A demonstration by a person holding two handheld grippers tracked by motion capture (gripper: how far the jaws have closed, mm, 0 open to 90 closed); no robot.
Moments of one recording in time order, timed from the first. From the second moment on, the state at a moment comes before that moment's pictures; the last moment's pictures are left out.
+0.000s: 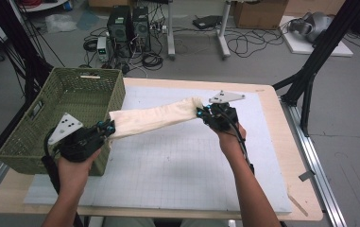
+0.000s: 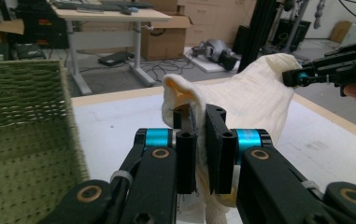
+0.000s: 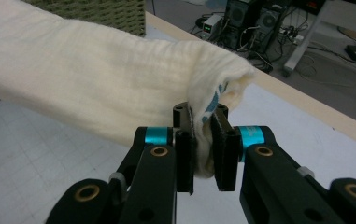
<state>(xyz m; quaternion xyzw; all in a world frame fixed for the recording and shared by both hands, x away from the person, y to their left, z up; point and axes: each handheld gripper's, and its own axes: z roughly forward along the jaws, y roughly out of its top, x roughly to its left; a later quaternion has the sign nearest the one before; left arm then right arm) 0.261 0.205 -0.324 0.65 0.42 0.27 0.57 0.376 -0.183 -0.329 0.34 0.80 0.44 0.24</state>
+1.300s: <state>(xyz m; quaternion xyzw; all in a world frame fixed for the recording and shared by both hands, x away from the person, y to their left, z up) 0.218 0.304 -0.318 0.57 0.51 0.35 0.54 0.435 -0.030 -0.301 0.23 0.83 0.45 0.21</state>
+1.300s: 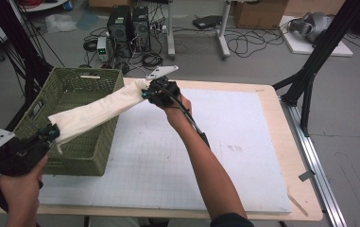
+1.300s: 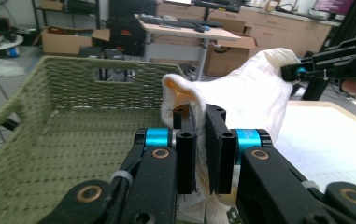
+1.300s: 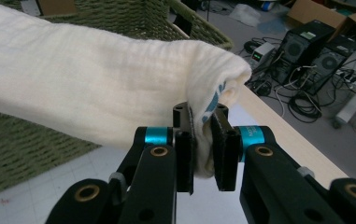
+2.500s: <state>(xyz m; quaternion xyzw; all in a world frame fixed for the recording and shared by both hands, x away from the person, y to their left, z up) 0.202 0.358 -0.327 0.52 0.56 0.37 0.53 0.473 0.080 -0.298 0.19 0.85 0.45 0.19</state>
